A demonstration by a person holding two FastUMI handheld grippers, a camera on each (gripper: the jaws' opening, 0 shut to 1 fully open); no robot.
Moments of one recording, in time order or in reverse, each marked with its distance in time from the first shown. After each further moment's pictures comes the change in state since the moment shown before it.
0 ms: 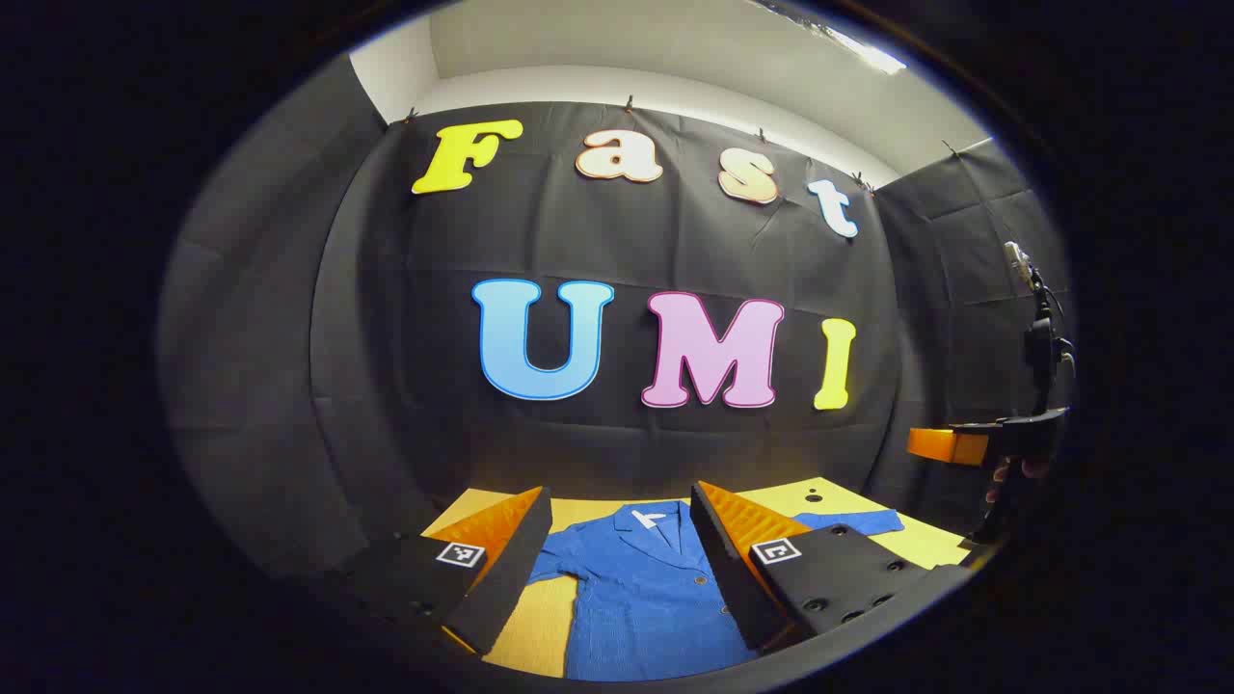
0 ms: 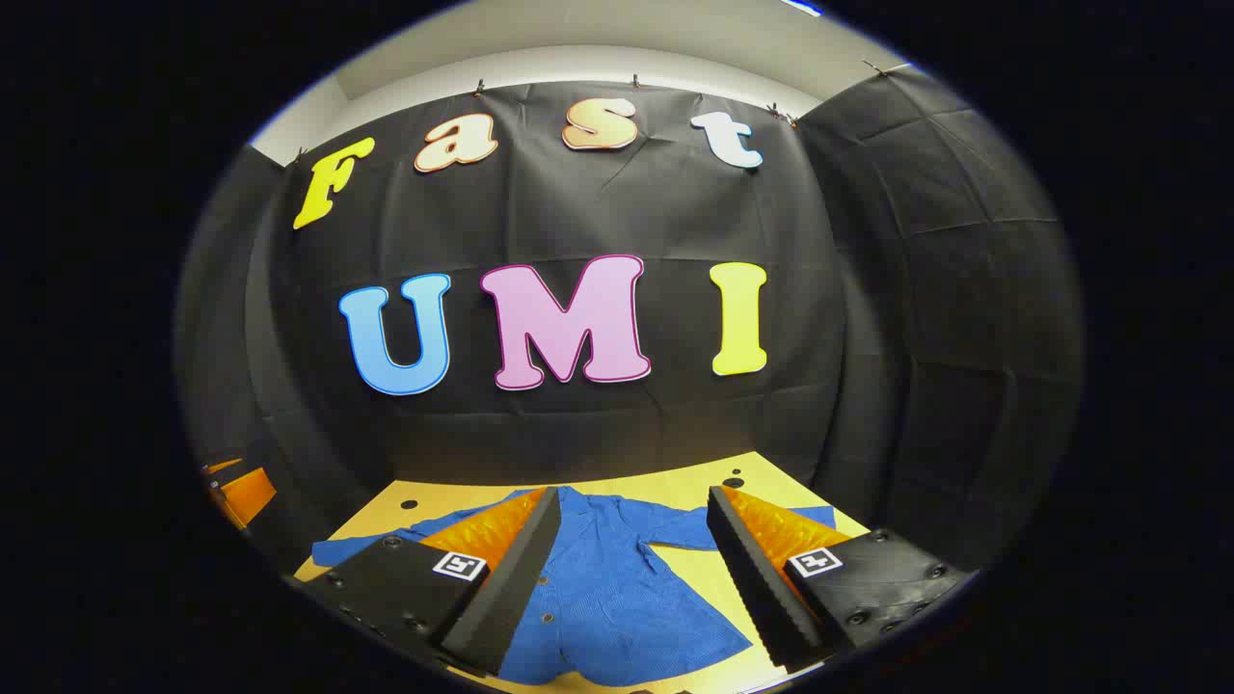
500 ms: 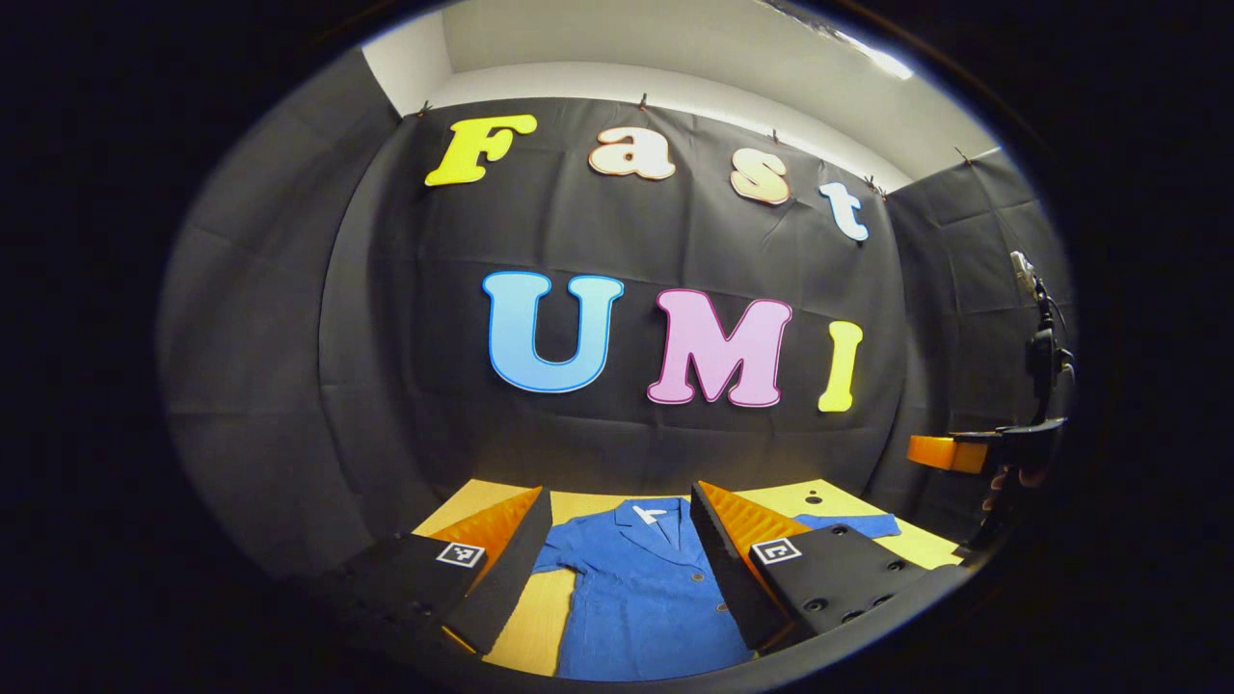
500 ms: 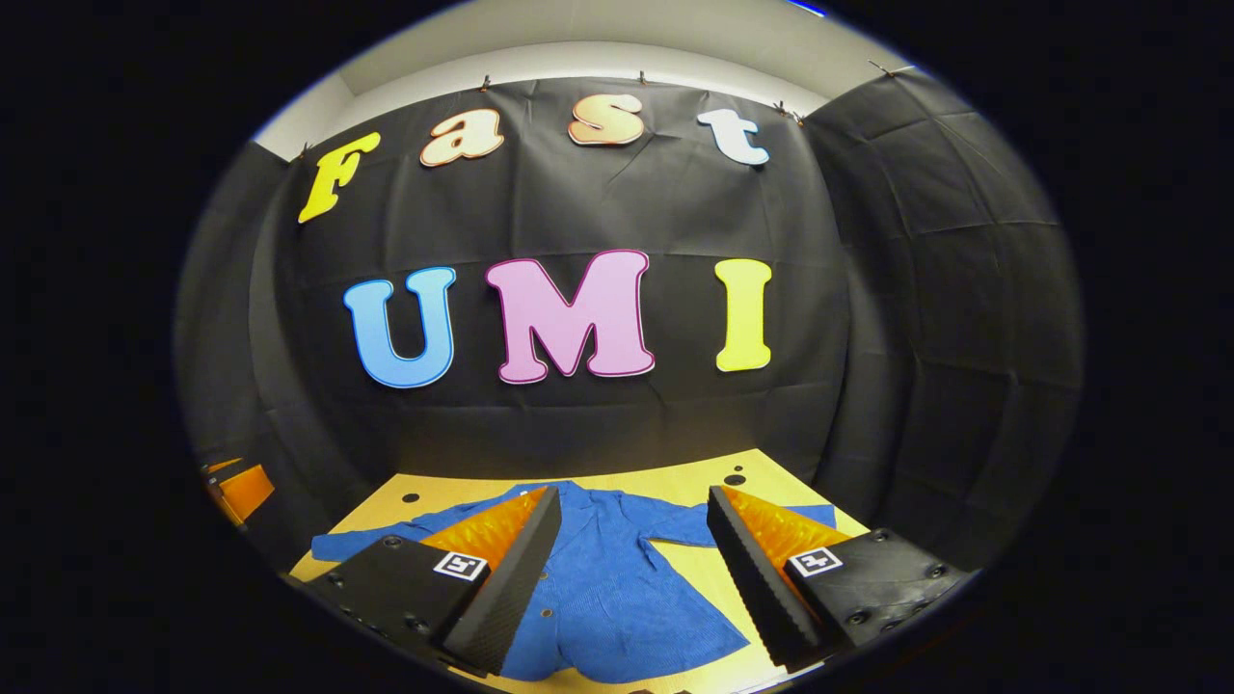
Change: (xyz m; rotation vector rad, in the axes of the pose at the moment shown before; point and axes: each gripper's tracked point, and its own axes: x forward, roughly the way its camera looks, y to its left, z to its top) left arm -0.007 0.001 -0.005 -0.045 0.017 0.019; right arm 0.000 0.002 -0.004 -0.018 0.013 0.012
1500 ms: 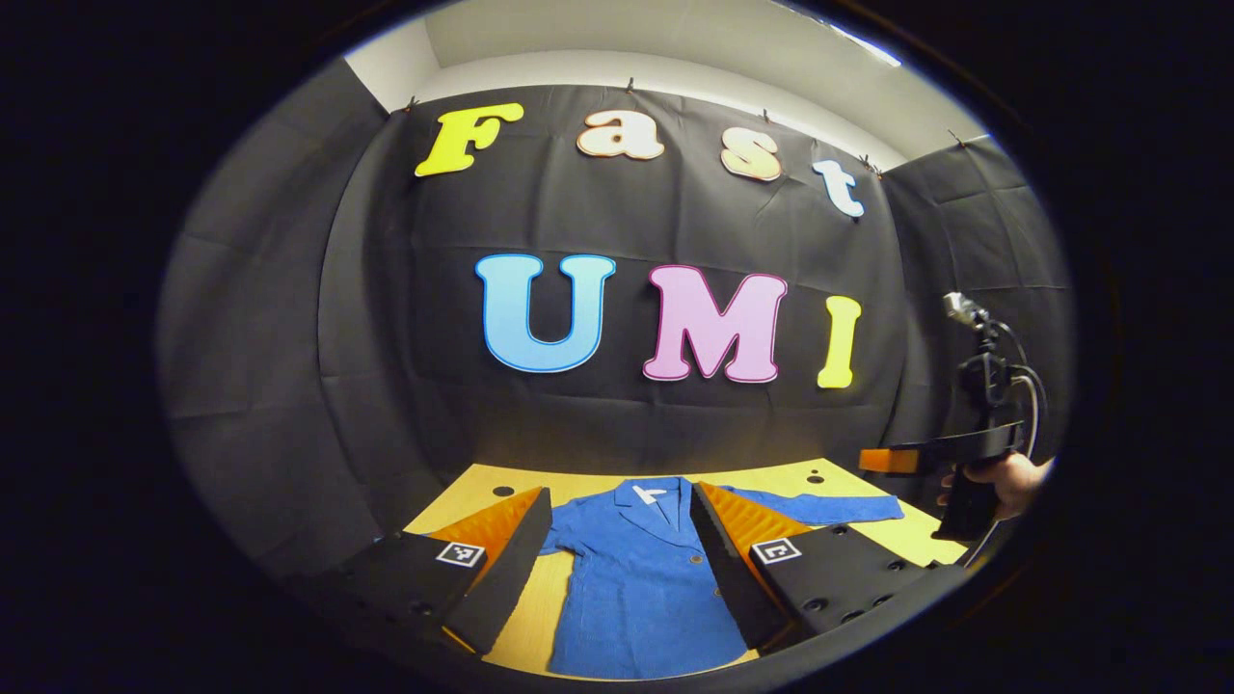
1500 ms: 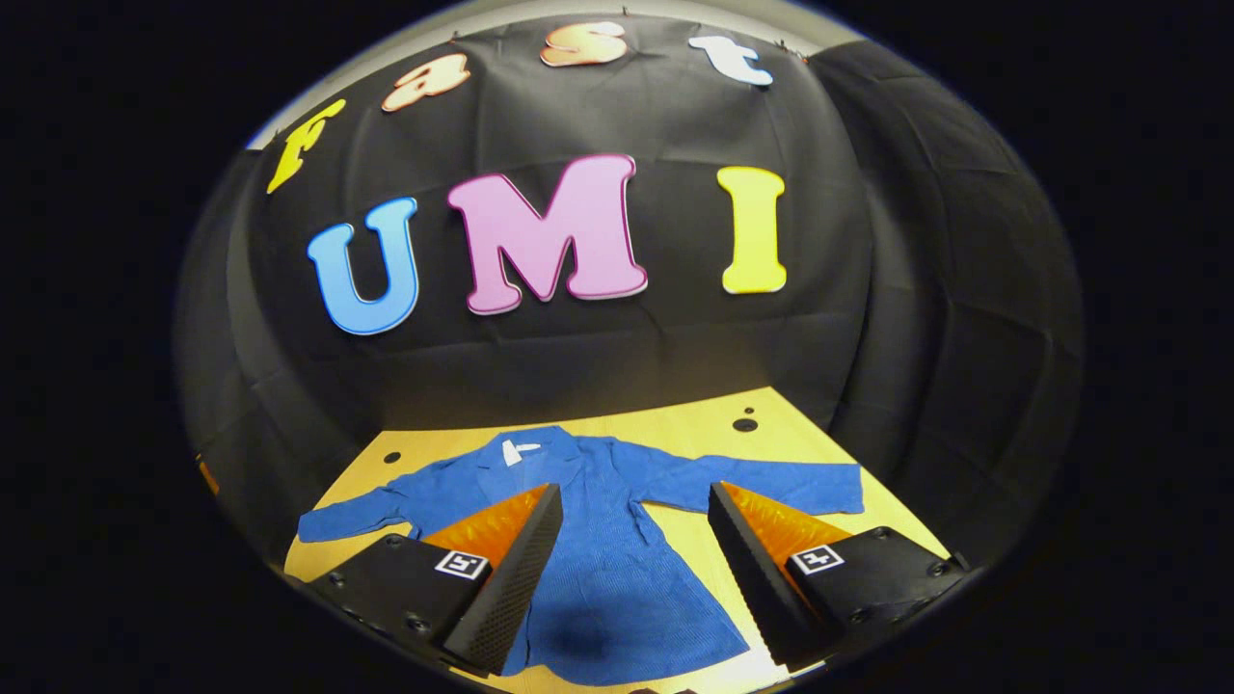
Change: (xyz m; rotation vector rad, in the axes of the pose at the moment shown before) left arm -0.001 -0.024 -0.017 0.043 0.060 0.013; right arm 0.111 -0.039 -0.085 0.051 0.265 0.026
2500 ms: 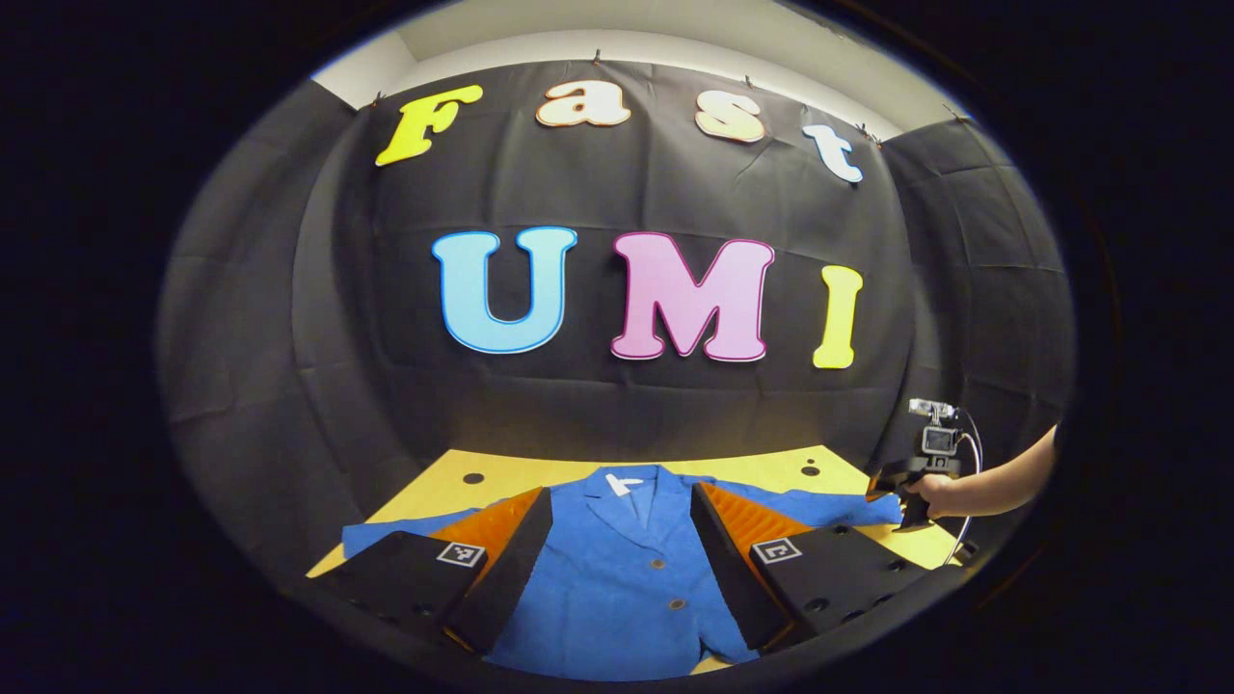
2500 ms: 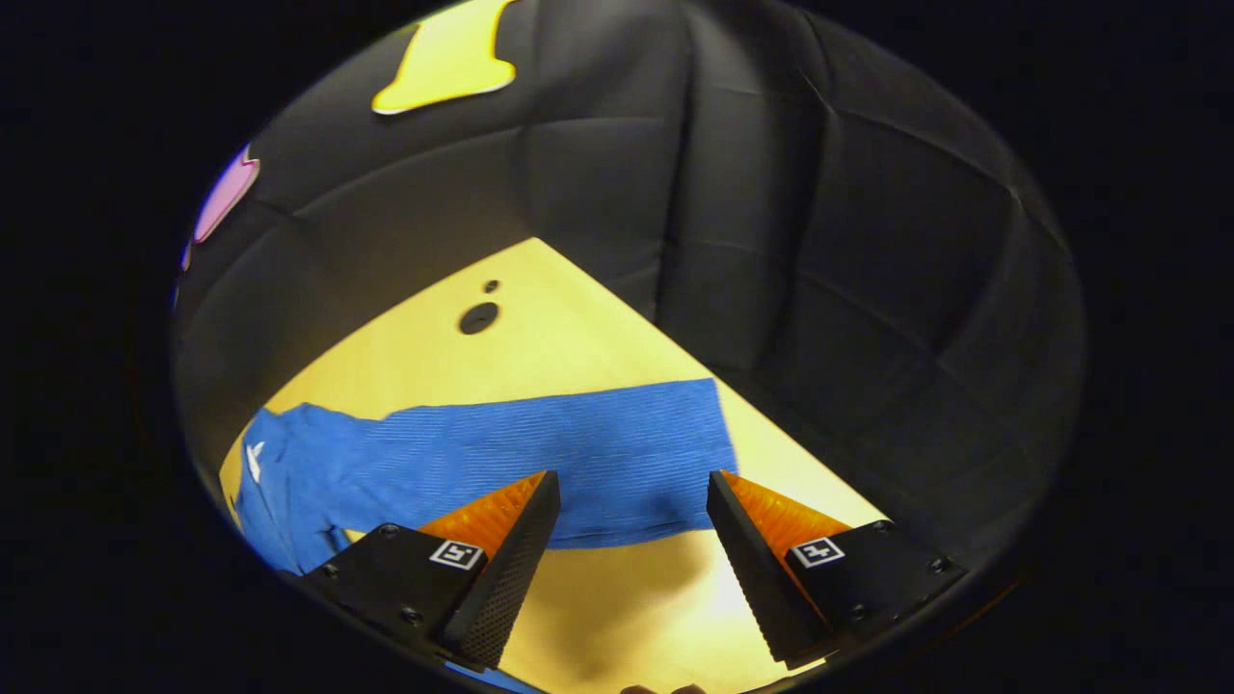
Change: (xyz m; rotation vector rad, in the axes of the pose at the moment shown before) left arm 0.074 -0.099 0.001 -0.009 0.096 0.002; right arm 0.172 -0.326 -0.122 0.258 0.453 -0.564
